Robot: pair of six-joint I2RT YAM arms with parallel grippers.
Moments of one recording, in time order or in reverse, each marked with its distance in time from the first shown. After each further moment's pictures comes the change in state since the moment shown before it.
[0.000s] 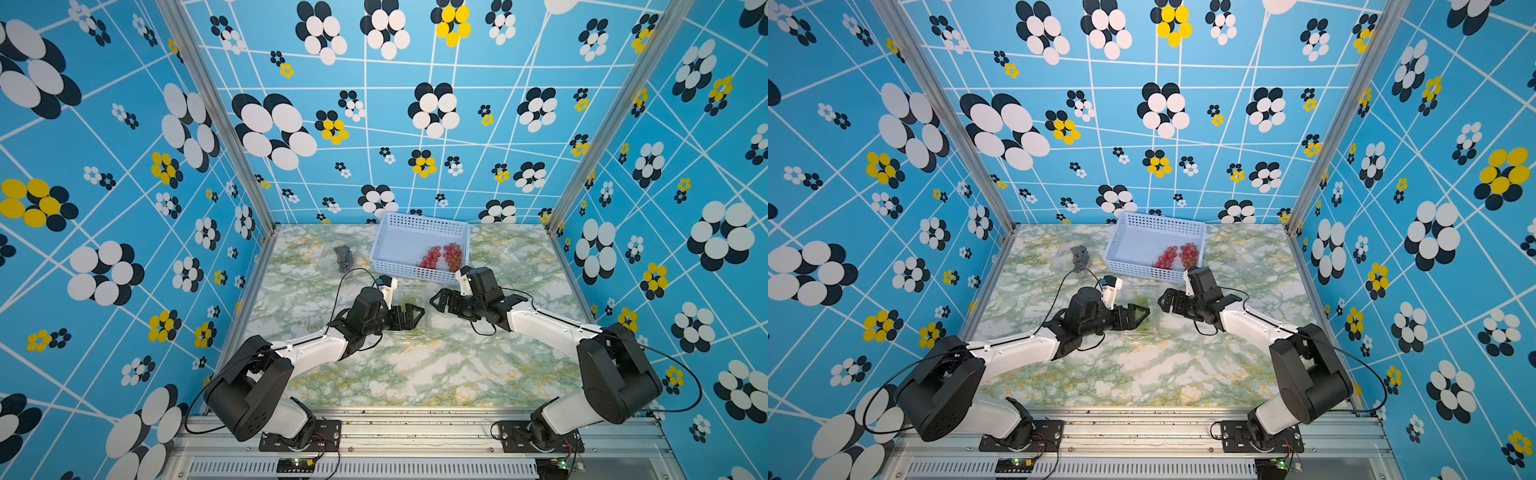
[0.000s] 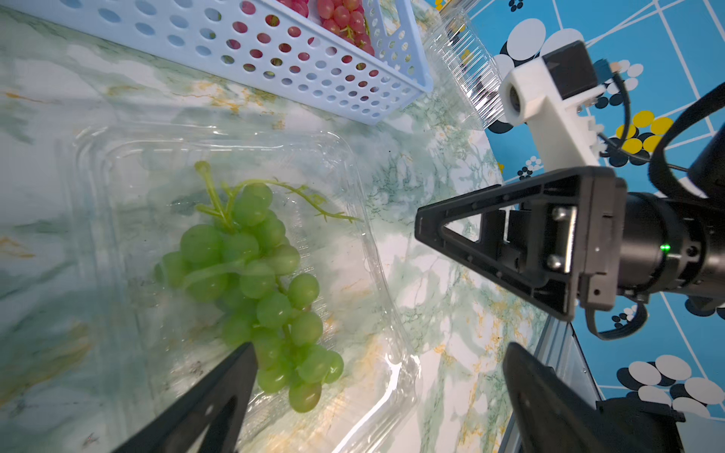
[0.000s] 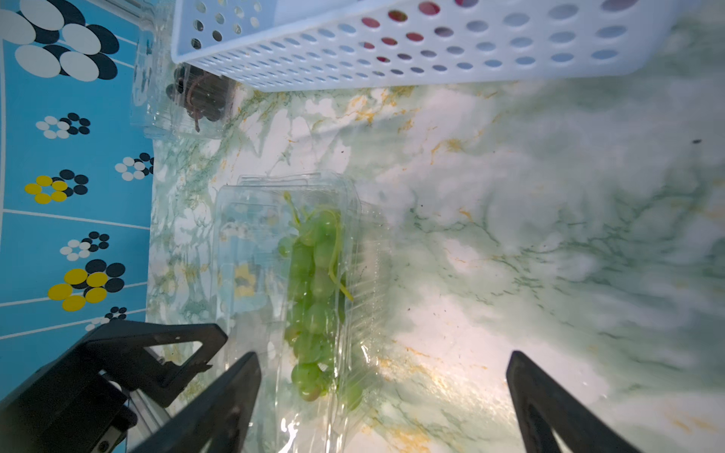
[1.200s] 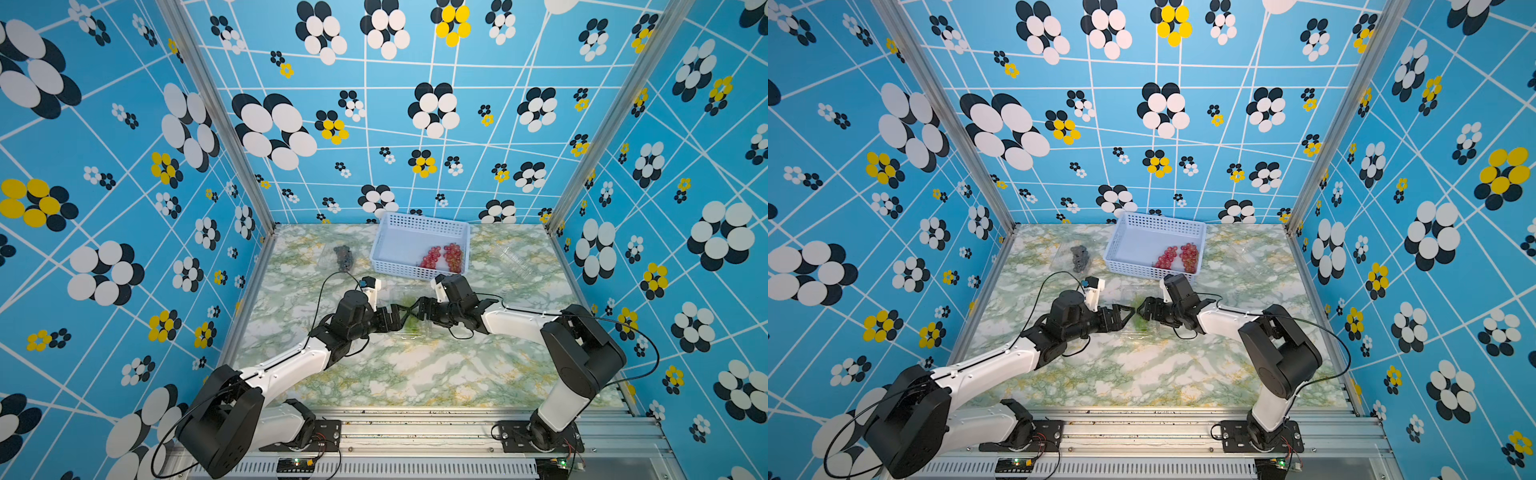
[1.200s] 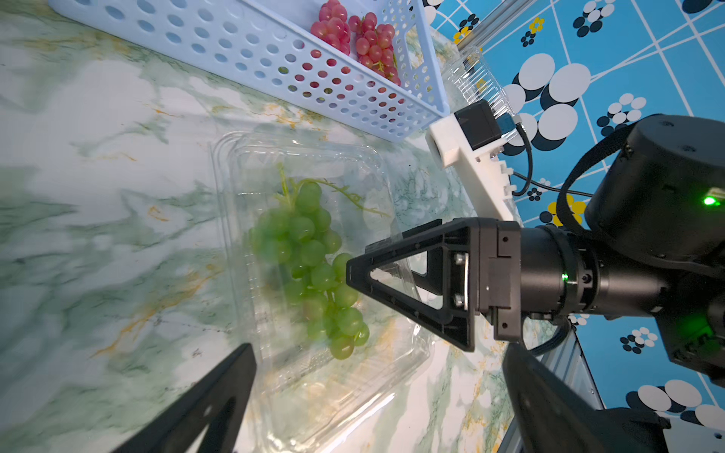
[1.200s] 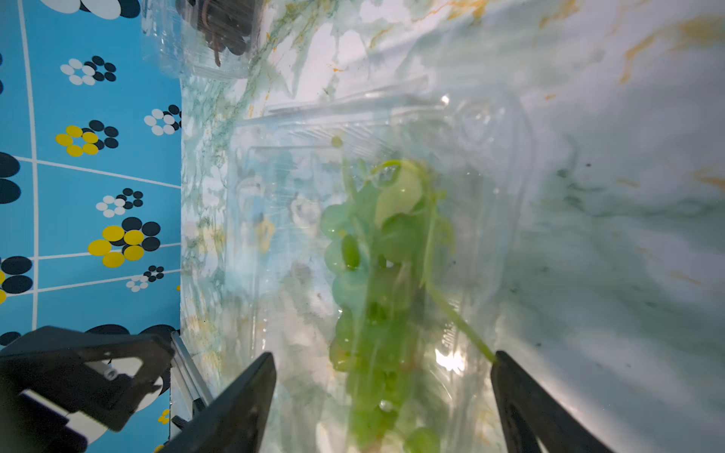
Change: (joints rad) left arm 0.073 -0.224 -0.077 -0.149 -0.037 0.002; right arm 0.146 0.191 0.047 0.177 -0.058 0.108
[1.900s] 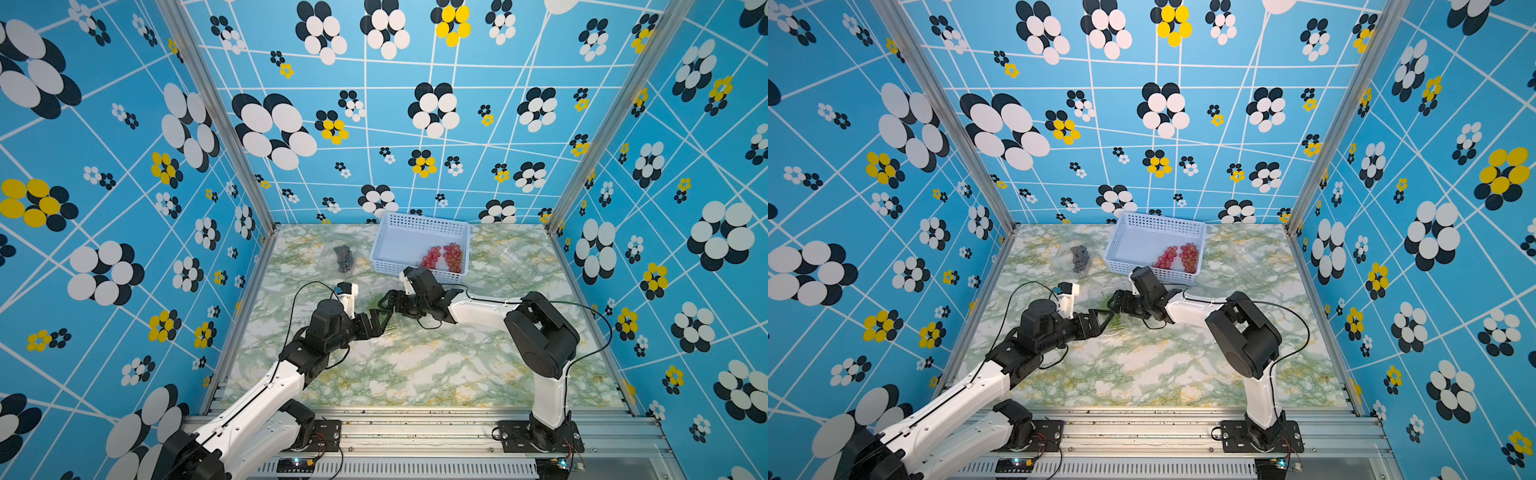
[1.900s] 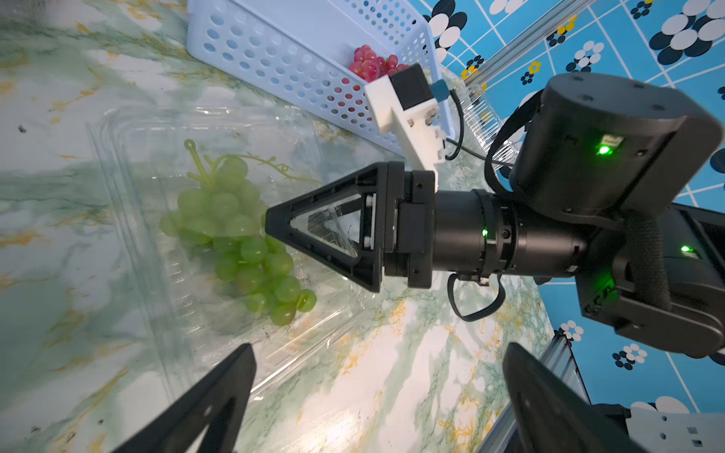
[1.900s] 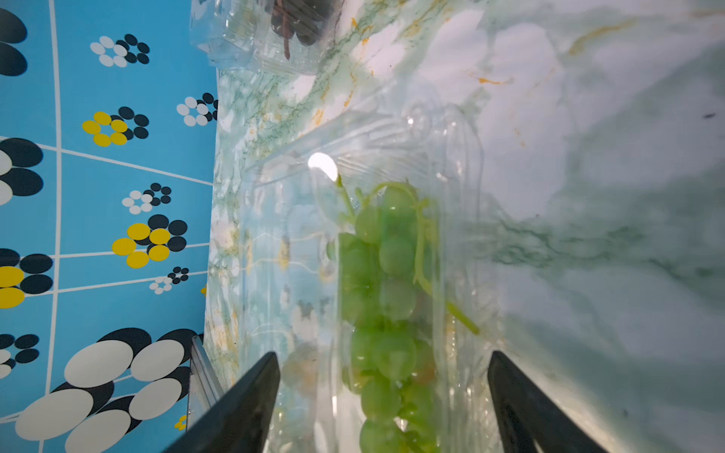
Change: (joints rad) left arm 0.085 -0.311 -0.076 -0.224 0.005 -0.003; right arm 0.135 0.233 0.319 -0.018 0.035 0.064
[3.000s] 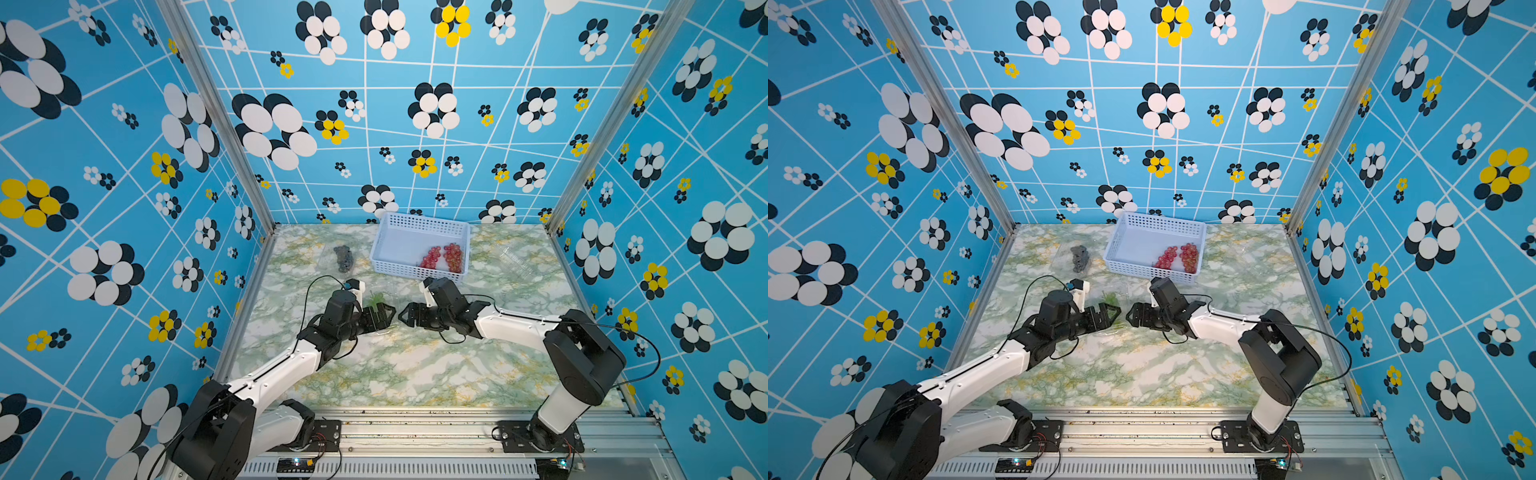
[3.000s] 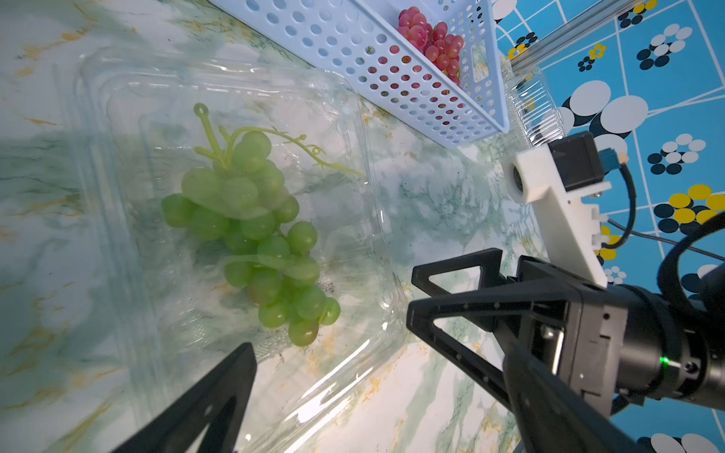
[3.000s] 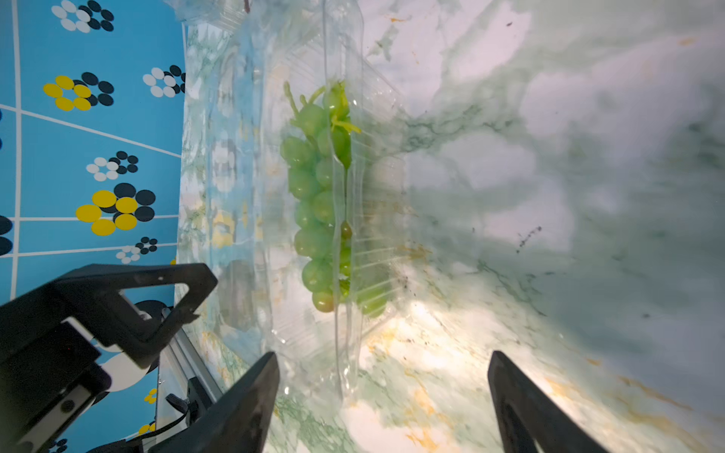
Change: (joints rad) left arm 0.006 0.266 0.064 0.095 -0.012 -0.031; right arm -0.027 -0.284 -0.295 -0.056 0.037 -0.061
